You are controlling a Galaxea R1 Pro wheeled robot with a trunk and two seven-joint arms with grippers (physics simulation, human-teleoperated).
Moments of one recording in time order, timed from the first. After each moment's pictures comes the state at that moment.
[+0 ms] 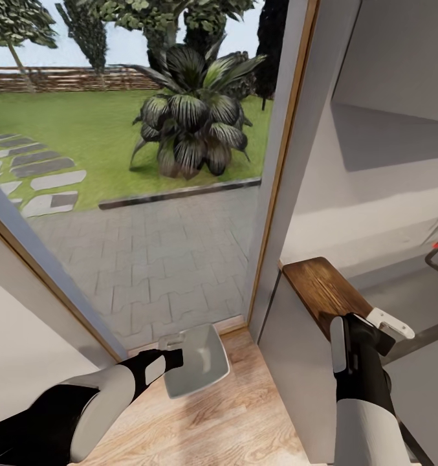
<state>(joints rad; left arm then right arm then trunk) -0.95 -0.12 -0.07 0.08 0.28 0.11 0.04 -0.62 0.17 -0.48 -1.29 -0.03 0.58 -0.74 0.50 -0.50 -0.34</state>
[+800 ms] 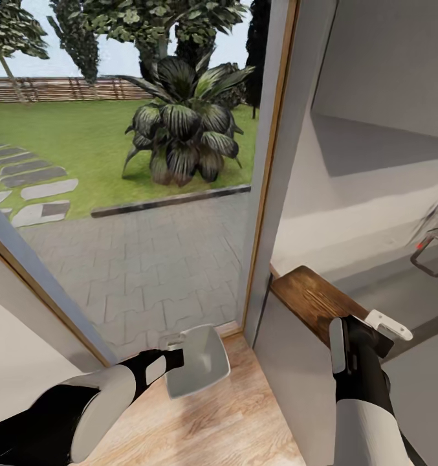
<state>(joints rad) -0.95 -0.12 -0.07 0.08 0.28 0.11 0.04 -0.62 0.17 -0.48 -1.27 -0.03 0.59 -0.74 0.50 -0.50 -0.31</state>
